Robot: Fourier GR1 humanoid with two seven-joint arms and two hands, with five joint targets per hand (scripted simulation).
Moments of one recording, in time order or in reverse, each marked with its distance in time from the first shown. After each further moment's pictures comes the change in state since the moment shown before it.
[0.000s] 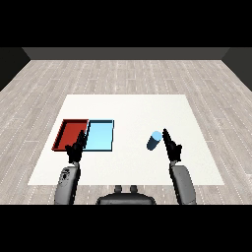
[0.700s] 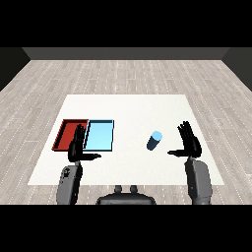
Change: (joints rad) left arm -0.019 -0.049 0.015 -0.067 0.089 -0.083 -0.319; right arm -0.081 -0.131 -0.243 0.077 -0.308 0.293 -0.211
